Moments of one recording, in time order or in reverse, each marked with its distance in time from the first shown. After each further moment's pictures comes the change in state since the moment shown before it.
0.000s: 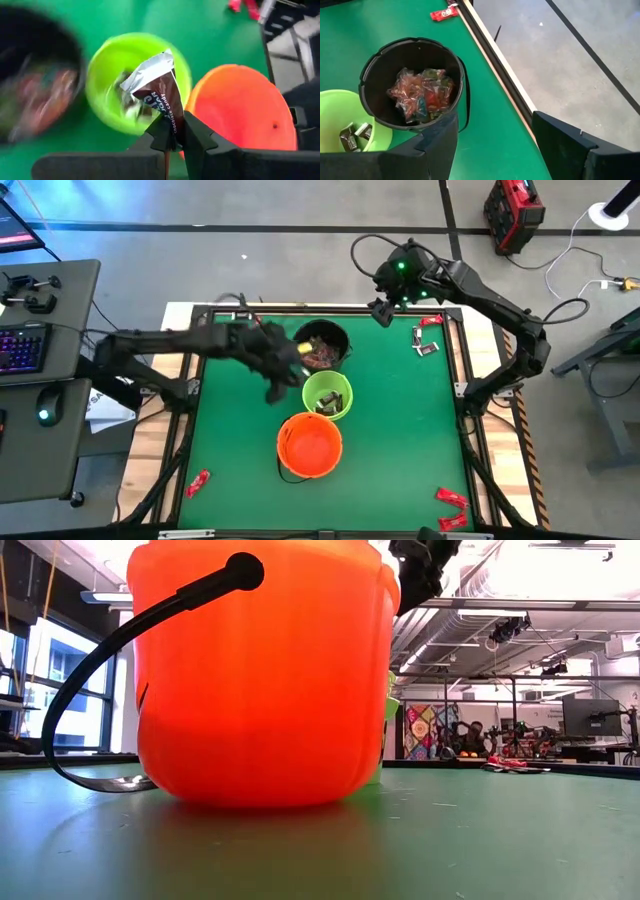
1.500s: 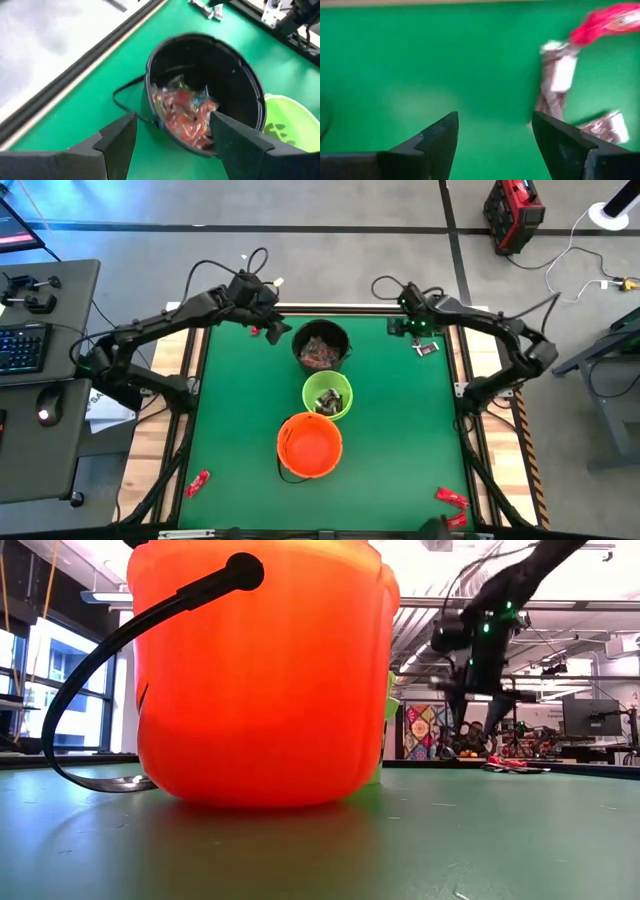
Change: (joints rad) left arm 0.509 -0.042 -0.182 0.231 0.014 0.003; right arm -0.278 -0.043 -0.771 0.298 0.092 0.833
